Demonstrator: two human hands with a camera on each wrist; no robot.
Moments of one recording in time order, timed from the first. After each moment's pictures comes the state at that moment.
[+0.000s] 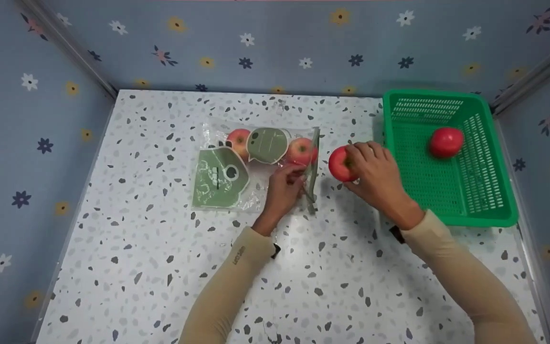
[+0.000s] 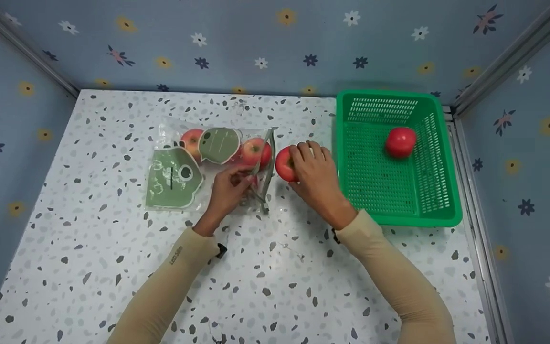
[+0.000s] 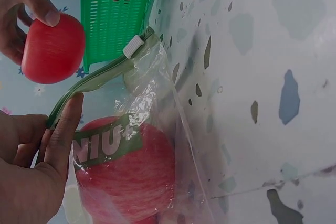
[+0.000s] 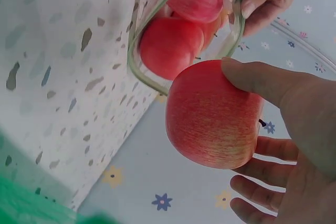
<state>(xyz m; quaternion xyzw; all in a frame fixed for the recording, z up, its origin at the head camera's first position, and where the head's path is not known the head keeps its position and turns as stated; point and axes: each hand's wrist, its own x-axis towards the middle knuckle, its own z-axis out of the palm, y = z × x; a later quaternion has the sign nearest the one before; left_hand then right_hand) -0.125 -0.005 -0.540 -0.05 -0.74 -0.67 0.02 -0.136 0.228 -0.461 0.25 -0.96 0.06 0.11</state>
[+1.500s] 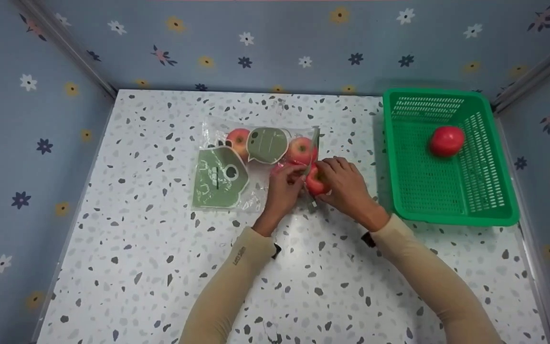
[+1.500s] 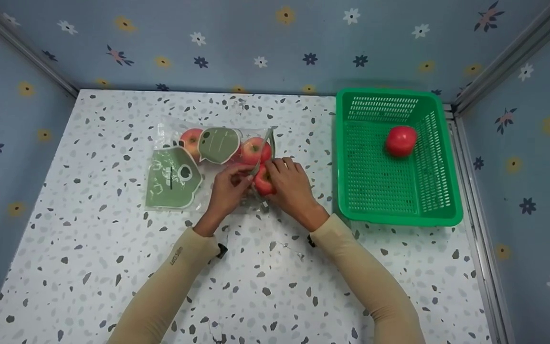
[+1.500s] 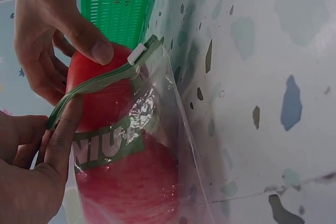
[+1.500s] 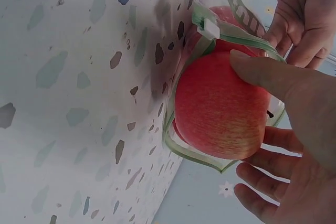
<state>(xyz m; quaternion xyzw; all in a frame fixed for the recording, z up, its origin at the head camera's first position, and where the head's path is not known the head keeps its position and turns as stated) -0.124 -0.004 -0.538 -0.05 -0.75 -0.65 0.02 -0.134 0.186 -0.515 0.28 -0.95 0.13 0.04</state>
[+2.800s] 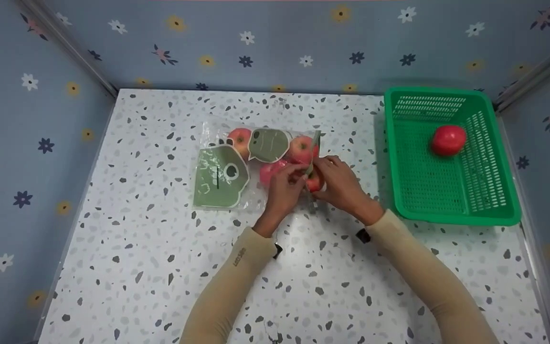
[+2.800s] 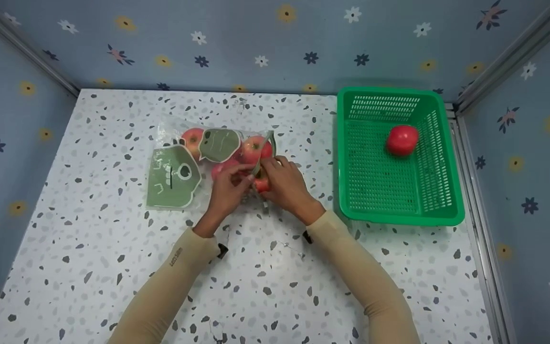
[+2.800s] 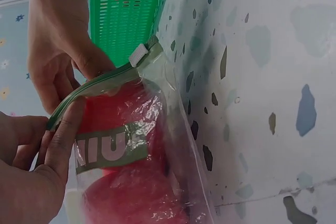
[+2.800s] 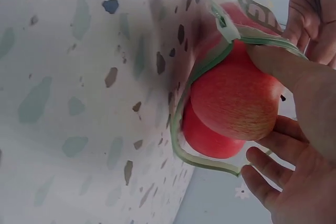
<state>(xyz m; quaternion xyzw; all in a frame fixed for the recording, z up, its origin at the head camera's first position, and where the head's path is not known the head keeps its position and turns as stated) -0.120 -0.005 -0.531 -0.06 -0.76 -0.64 0.02 -0.148 0.178 -0.524 0.29 -0.93 0.21 0.00</state>
